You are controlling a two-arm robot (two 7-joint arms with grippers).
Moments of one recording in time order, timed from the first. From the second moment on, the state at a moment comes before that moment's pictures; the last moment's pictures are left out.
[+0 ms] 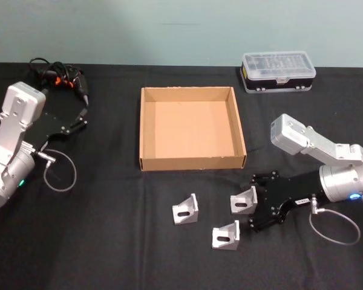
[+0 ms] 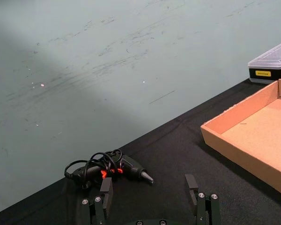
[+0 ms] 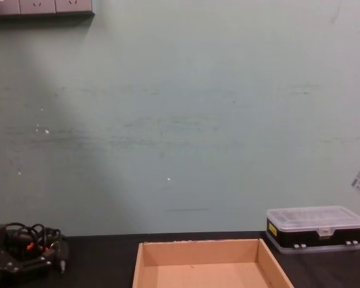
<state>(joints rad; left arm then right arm) -0.20 0.60 0.45 -1.41 -0.25 -0.12 0.03 0.56 0.77 -0.80 -1.44 0.31 0.23 0.97</state>
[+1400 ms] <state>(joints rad) -0.20 0.60 0.45 -1.41 -0.25 -0.12 0.03 0.57 0.77 -0.74 -1.49 0.40 0.21 0.93</state>
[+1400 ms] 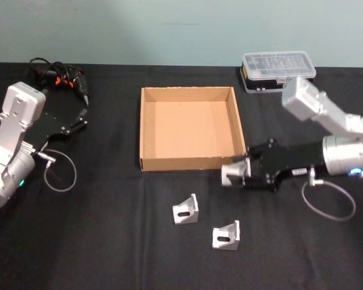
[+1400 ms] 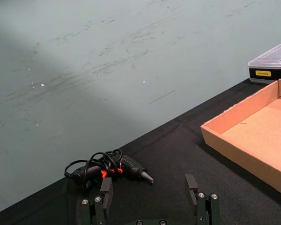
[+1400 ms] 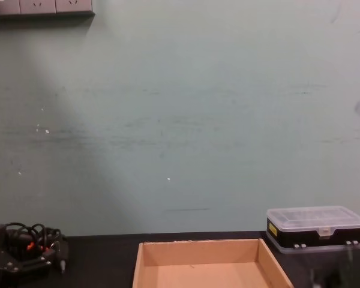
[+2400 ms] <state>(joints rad) -0.20 0.60 0.45 -1.41 -0.25 -0.12 0.03 0.74 0.40 -0.68 -1.06 0.27 0.10 0.62</state>
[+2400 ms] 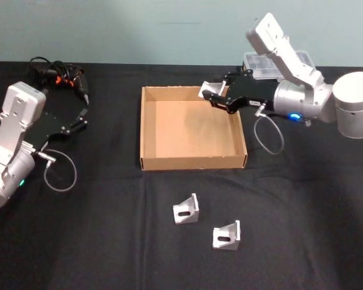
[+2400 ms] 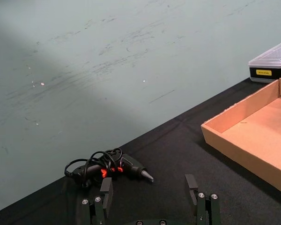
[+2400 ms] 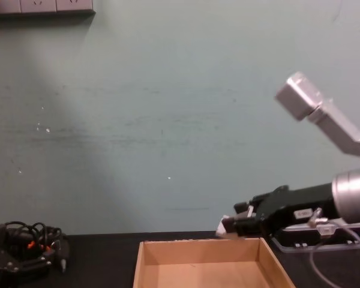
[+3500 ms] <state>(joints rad) -0.20 0.60 0.45 -1.41 -0.25 -0.12 0.03 0.78 0.30 -0.67 -0.85 0.17 0.06 0.67</state>
